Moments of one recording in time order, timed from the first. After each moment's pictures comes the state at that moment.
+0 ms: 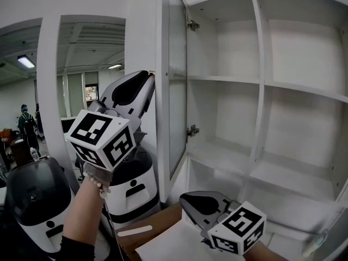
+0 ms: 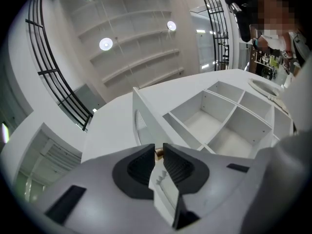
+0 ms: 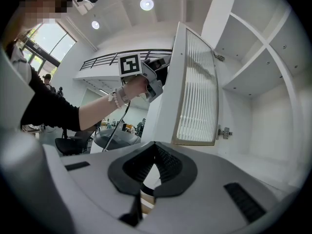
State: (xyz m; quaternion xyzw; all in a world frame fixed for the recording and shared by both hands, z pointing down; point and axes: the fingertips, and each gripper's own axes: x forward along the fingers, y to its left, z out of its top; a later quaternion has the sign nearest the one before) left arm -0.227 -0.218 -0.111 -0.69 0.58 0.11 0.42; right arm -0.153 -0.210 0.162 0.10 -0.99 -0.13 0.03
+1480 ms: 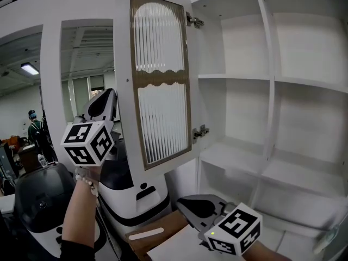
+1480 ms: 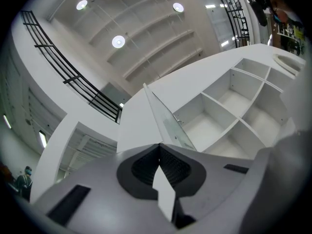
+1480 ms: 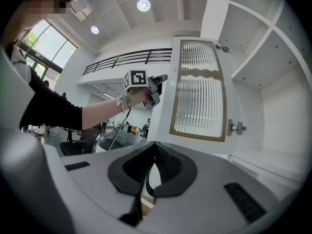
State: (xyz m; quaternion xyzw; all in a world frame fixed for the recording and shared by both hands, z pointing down) left arm -0.377 -0.226 -0.090 -0.59 0.72 0.11 0.36; right arm -0.192 -0.206 0.173 0.06 -0.99 -0.11 0.02
